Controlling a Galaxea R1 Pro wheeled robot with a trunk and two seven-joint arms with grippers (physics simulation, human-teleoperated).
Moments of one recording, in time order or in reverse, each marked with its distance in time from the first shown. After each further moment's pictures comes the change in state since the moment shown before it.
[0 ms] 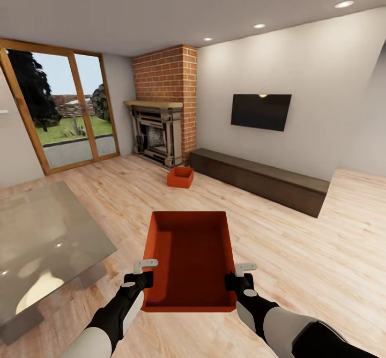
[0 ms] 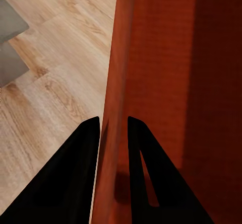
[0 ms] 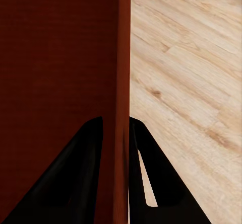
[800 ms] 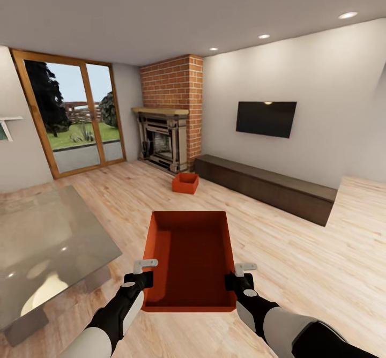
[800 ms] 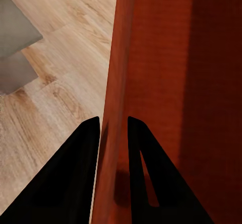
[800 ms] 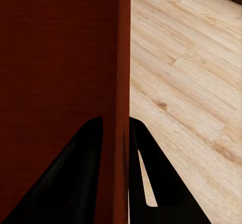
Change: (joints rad) left arm 0.000 0.000 0.000 -0.001 0.000 0.000 0.000; right arm 0.000 0.000 0.000 0.000 0.000 -0.001 0.000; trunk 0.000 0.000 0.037
